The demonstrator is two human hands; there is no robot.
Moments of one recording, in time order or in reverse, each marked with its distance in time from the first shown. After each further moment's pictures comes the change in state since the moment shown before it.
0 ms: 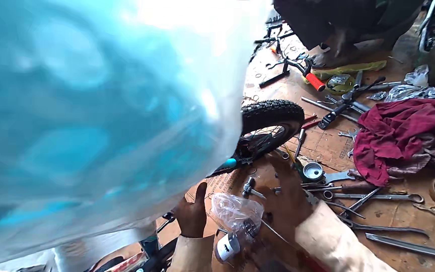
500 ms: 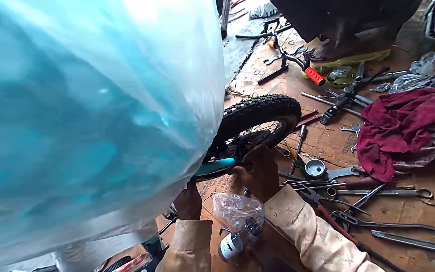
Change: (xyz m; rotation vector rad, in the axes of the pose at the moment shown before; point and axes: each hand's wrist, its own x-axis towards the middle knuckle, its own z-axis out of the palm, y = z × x) left_hand 0.029 0.001 0.015 -0.075 0.017 0.001; right_hand 0.050 -0.008 0.064 -0.066 0.345 -0.173
